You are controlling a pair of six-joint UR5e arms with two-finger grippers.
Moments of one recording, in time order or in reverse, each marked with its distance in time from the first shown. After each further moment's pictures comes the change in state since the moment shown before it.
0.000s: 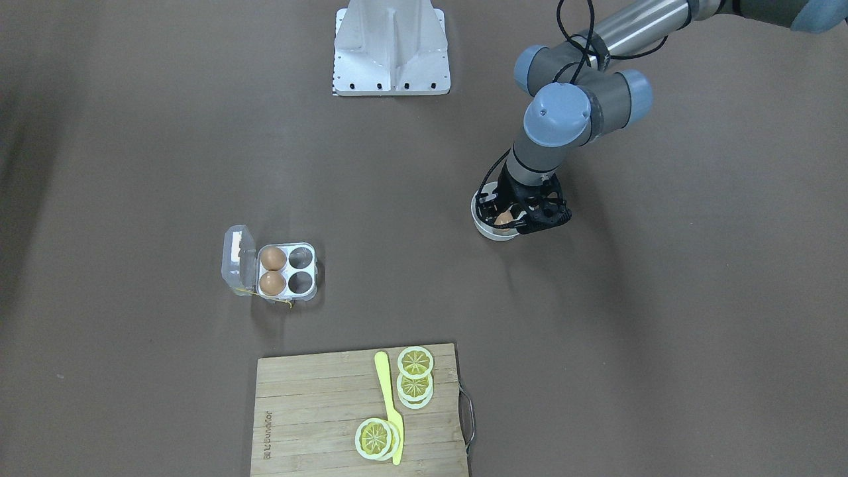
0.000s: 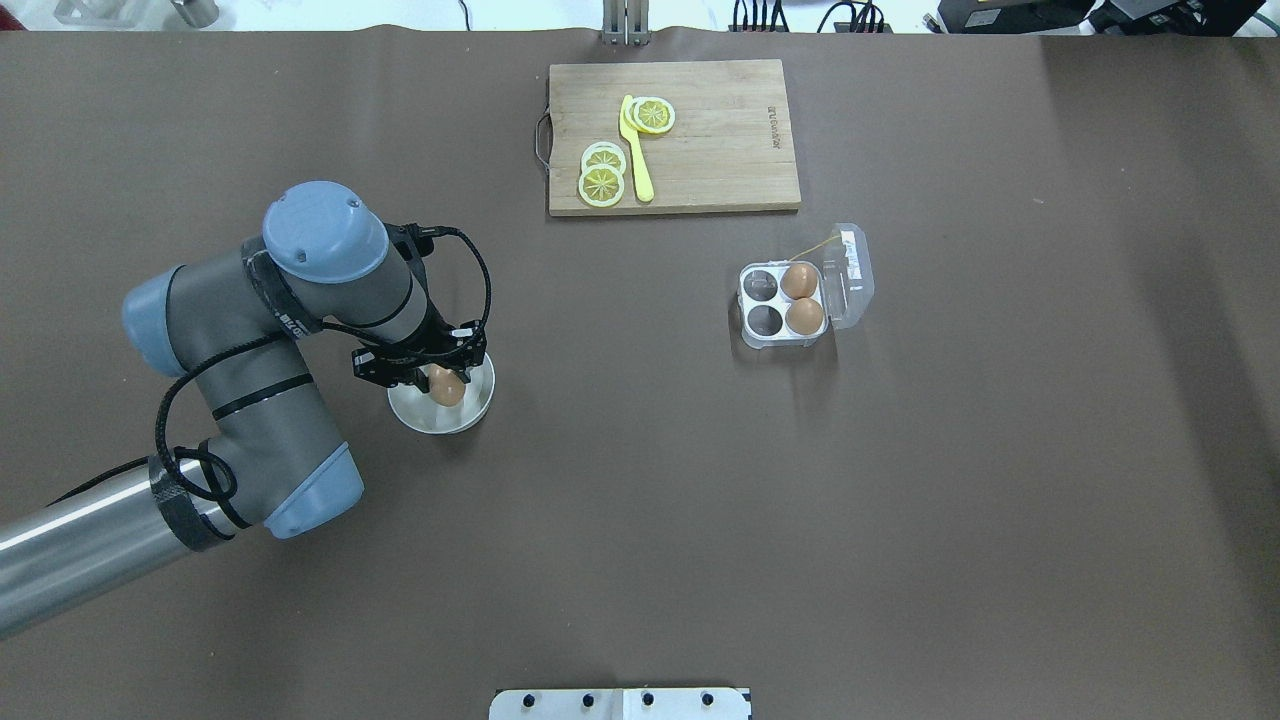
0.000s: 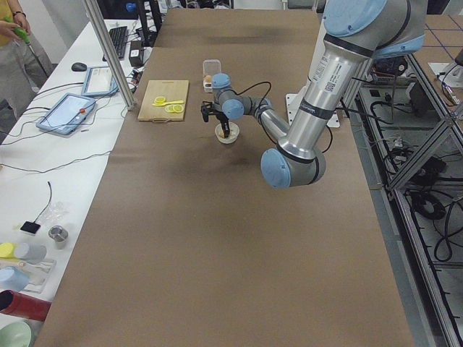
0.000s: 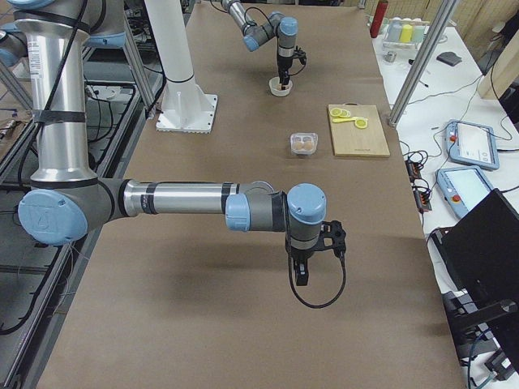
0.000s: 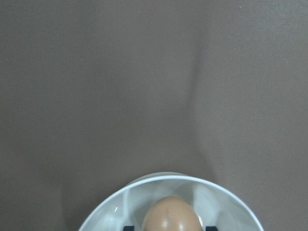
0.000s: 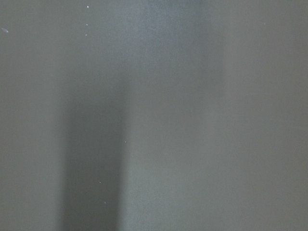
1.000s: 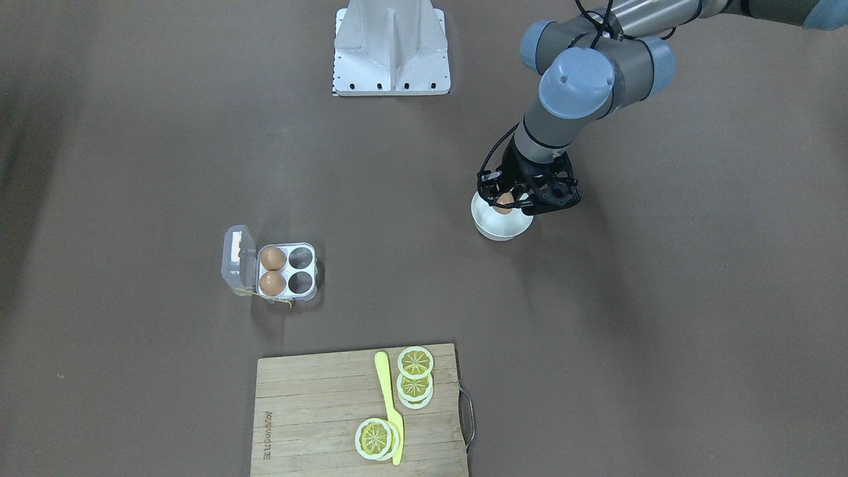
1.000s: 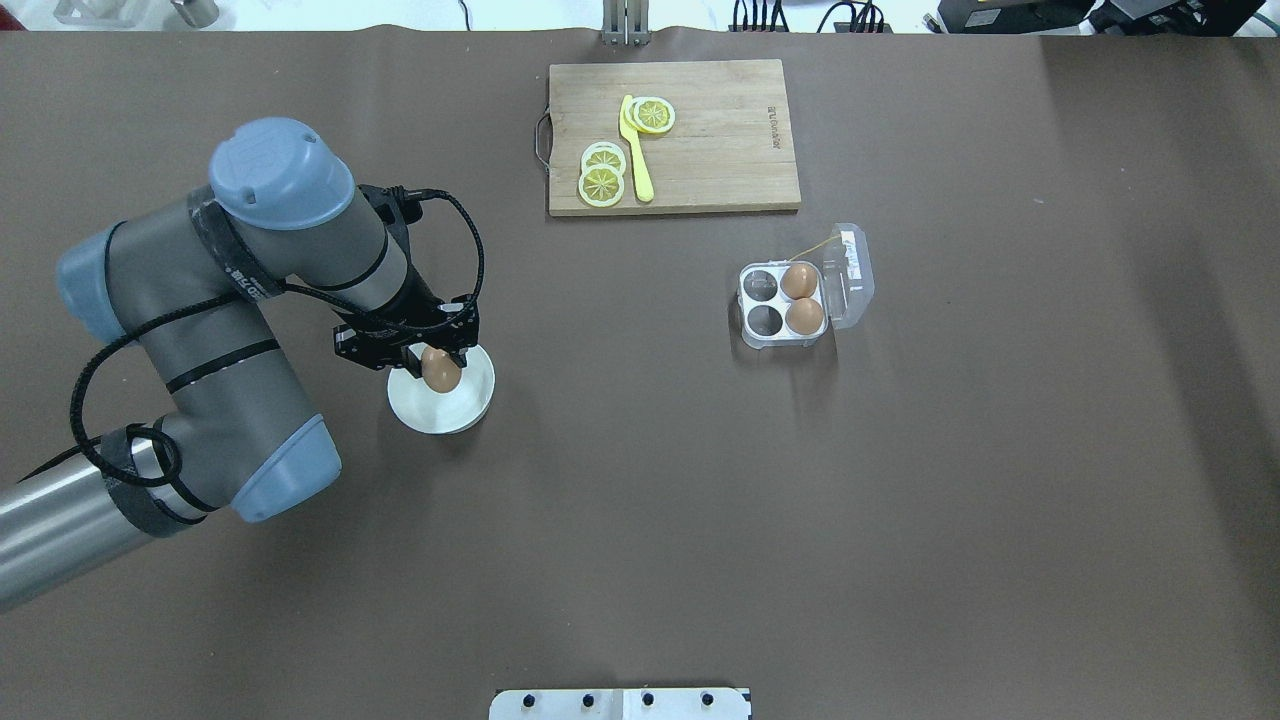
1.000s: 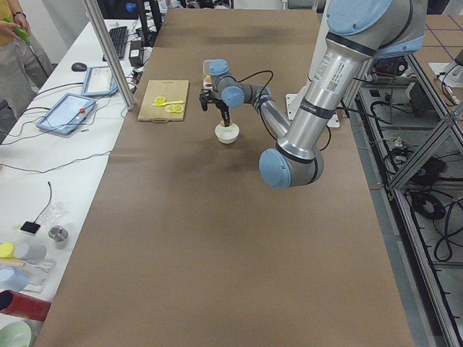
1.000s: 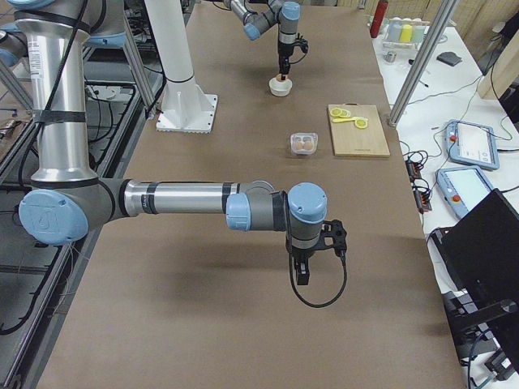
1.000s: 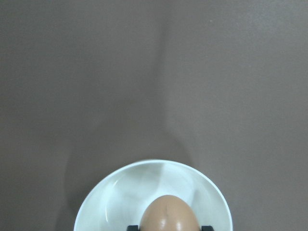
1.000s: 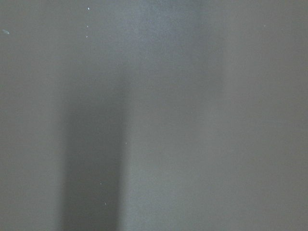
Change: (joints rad) left arm -0.055 -0.012 -0.151 0.154 -0.086 0.055; right arm 0.000 0.003 0.001 0.000 0.000 0.001
